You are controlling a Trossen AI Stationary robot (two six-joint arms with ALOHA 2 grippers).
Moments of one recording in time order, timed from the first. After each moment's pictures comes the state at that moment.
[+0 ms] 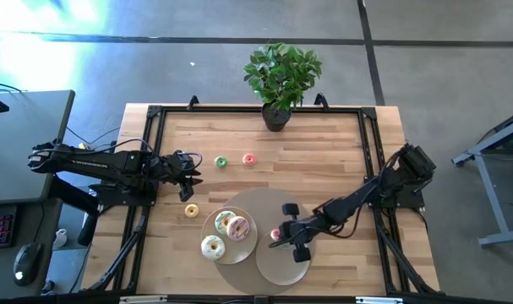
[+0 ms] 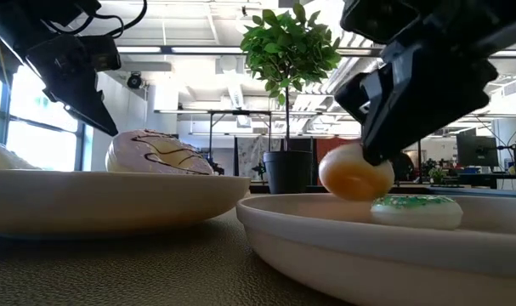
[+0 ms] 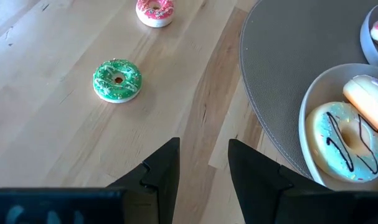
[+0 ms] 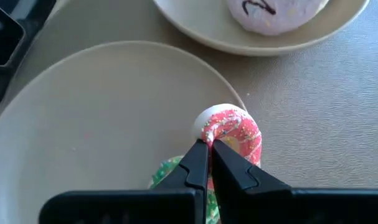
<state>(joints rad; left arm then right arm) -0.05 0.70 0.45 -0.52 -0.19 -0.41 0.48 1.74 0.92 -0.01 0.14 0.26</state>
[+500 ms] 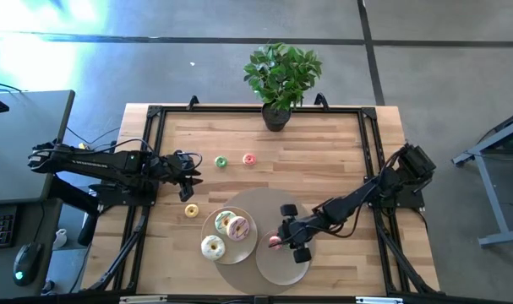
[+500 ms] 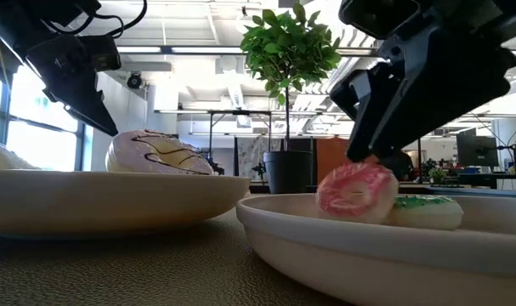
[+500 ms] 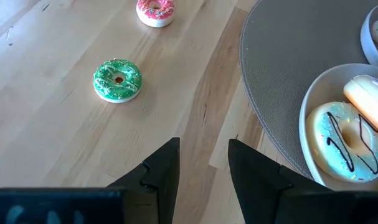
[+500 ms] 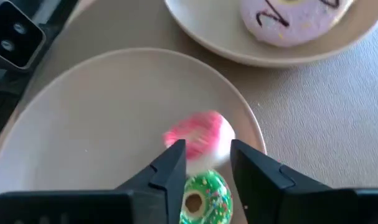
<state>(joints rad) -0.05 0.70 0.45 -0.52 -0.19 -0.41 0.48 1.74 0.92 0.02 0.10 0.22</state>
